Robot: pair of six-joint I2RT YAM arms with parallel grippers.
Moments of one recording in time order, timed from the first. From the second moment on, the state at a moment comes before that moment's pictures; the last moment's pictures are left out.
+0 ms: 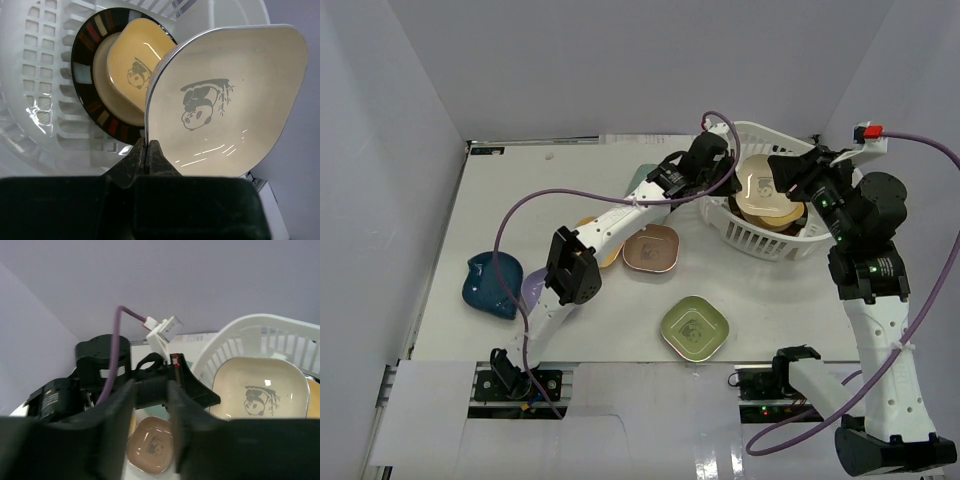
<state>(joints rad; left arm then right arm) -0.86 2.35 2.40 -0.51 0.03 -0.62 0.12 0.86 1.22 -0.28 -0.24 0.44</state>
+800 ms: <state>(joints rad) -0.90 2.07 2.12 -0.41 -0.07 -0.49 0.04 1.05 1.03 -0.37 0.07 0.22</state>
